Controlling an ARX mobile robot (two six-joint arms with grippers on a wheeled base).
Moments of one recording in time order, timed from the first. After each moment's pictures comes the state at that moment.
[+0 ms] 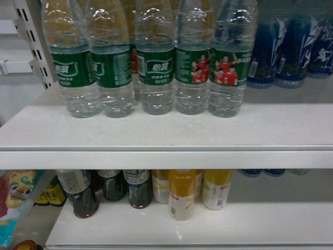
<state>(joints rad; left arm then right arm) 0.00 0.01 0.01 0.00 0.00 0.00 0.16 0.70 0.19 0.40 0.13 0.11</state>
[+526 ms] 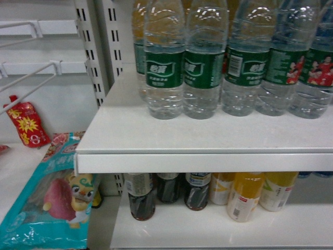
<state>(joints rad) 0.00 0.01 0.01 0.00 0.00 0.00 0.16 0.70 0.20 0.40 0.13 0.11</state>
